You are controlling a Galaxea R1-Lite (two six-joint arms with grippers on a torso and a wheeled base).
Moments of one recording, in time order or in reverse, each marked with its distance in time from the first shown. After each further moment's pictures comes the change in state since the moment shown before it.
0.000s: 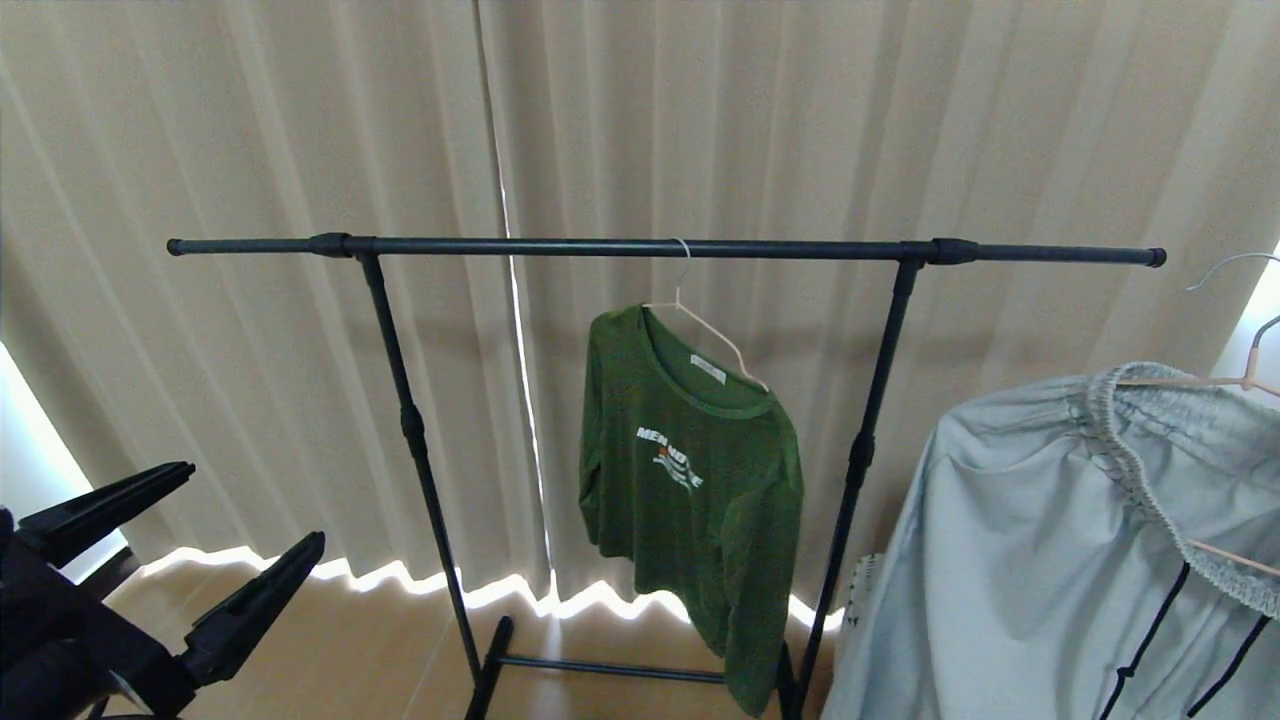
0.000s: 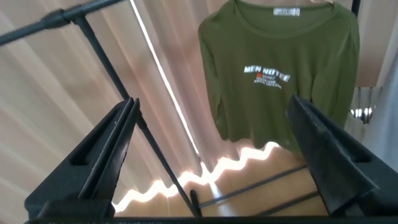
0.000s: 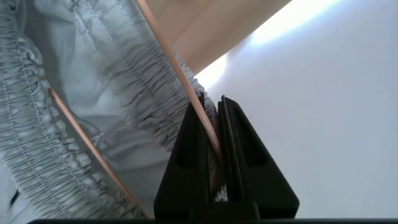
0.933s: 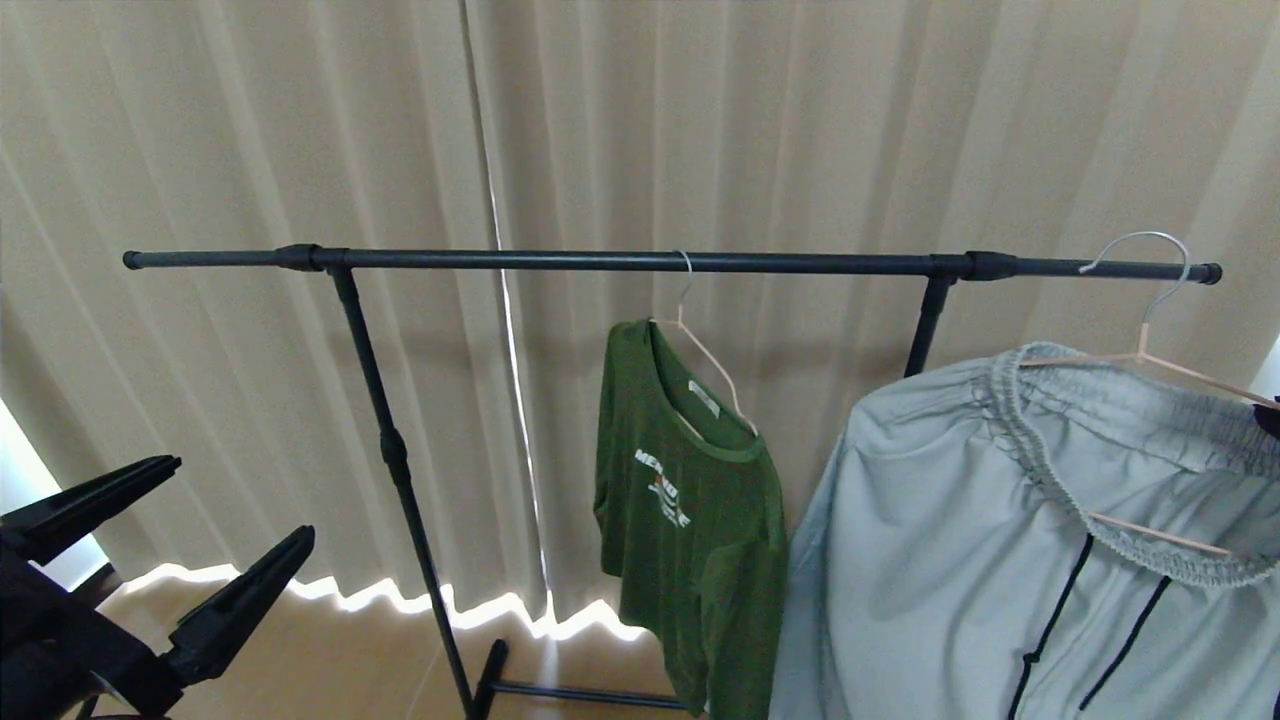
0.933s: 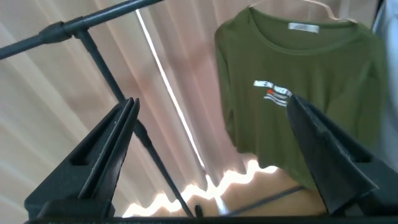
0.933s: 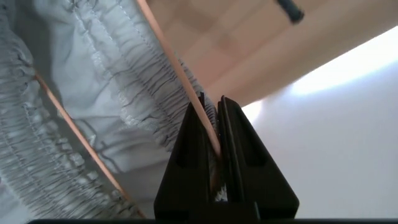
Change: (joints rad) left arm 0.000 -0.021 -0.006 0.002 0.001 0.000; right arm 0.200 0.111 -0.063 -0.016 -0.010 0.044
